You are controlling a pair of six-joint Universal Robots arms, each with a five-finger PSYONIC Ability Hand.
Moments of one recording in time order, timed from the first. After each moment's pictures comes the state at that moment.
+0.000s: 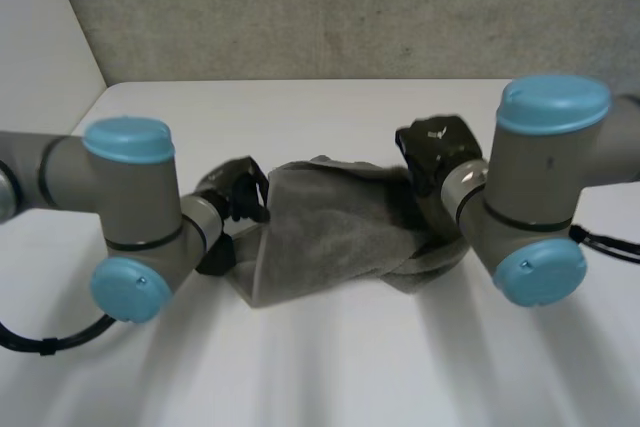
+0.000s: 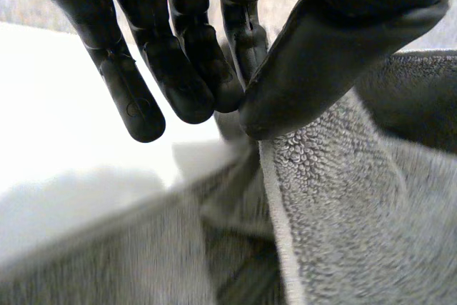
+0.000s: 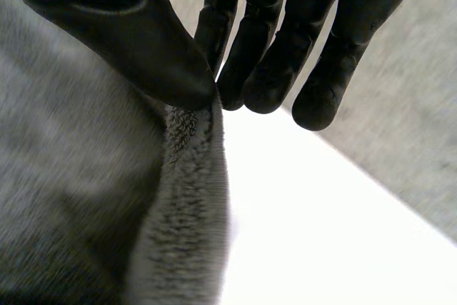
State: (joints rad) left arm 4.23 -2.24 -1.26 3.13 -1.56 2.69; right arm 2.10 -0.98 1.18 0.03 1.61 2.83; left_hand 1.26 1.34 1.33 1.35 1.12; right_hand 1.33 1.32 1.33 1.33 1.16
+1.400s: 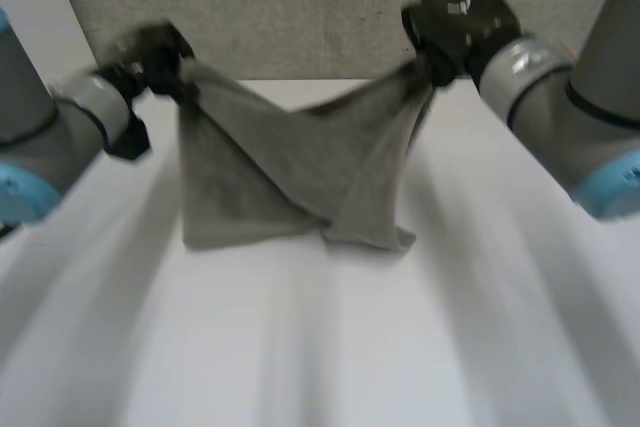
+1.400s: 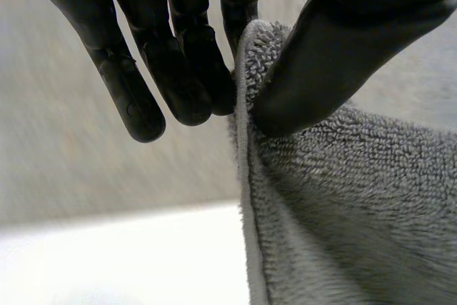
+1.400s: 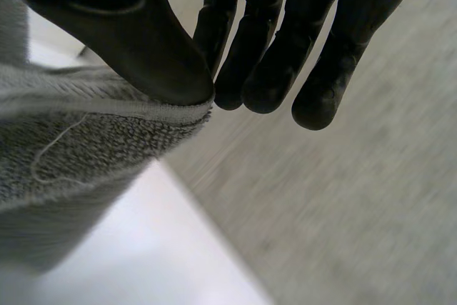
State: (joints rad) left arm 4.46 -2.06 -1.07 3.13 -1.38 2.90; right arm 2.03 -1.10 0.93 0.12 1.40 2.72; left_hand 1.27 1.33 1.33 1.35 1.11; right_hand 1.33 1.32 1.33 1.34 1.16
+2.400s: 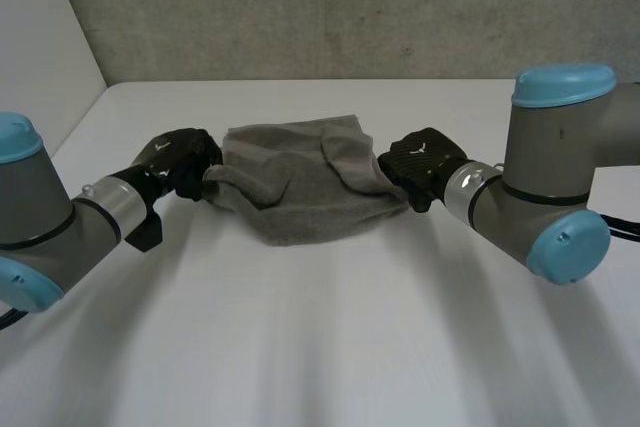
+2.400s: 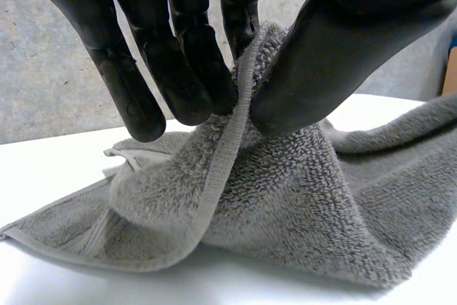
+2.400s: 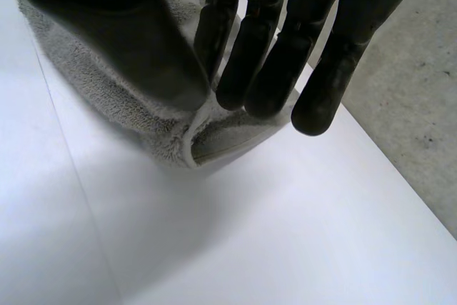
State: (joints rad) left arm 4.53 -2.07 -1.52 3.38 -1.13 3.01; right arm 2.02 -0.90 1.08 0.20 1.34 2.57; left_hand 1.27 1.33 1.33 1.36 1.12; right_hand 1.20 1.20 1.21 1.21 1.03
